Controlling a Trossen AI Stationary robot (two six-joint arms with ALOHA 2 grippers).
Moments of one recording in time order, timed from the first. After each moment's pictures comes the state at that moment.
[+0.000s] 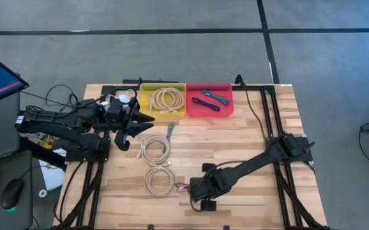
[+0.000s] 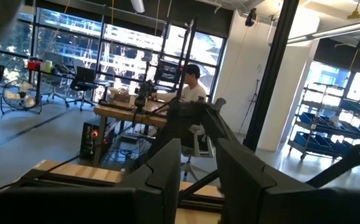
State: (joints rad) left arm -0.13 0.86 0.85 0.22 -0.05 -0.17; right arm 0.46 2.00 1.63 -0.97 -0.02 0.52
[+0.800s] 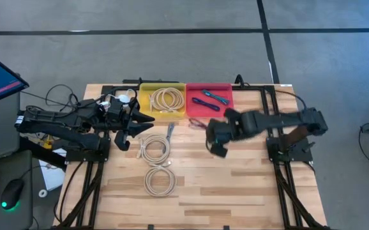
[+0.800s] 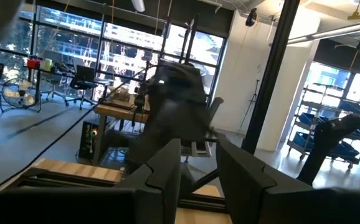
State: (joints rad) left arm -0.13 0.86 0.85 0.22 -0.05 -0.17; right arm 0.13 1.61 1.63 -1.33 0.35 0.43
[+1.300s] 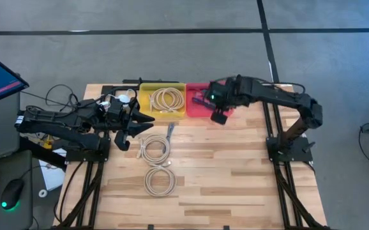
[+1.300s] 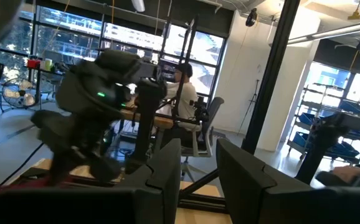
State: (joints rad) left arm -0.13 0.86 0.85 0.22 -0.05 -0.17; right arm -0.24 1.61 1.63 -1.27 0.37 0.06
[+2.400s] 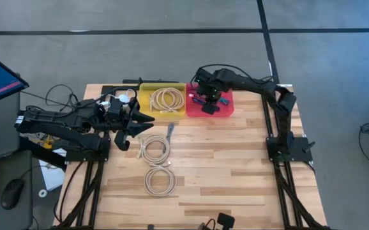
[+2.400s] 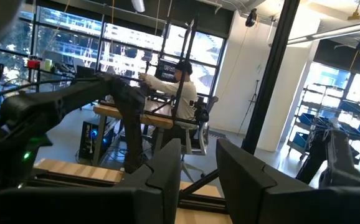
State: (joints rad) left arm -0.13 0.86 0.85 0.22 -0.05 -0.17; right arm -0.55 1.96 1.63 -1.04 0.08 -0.22
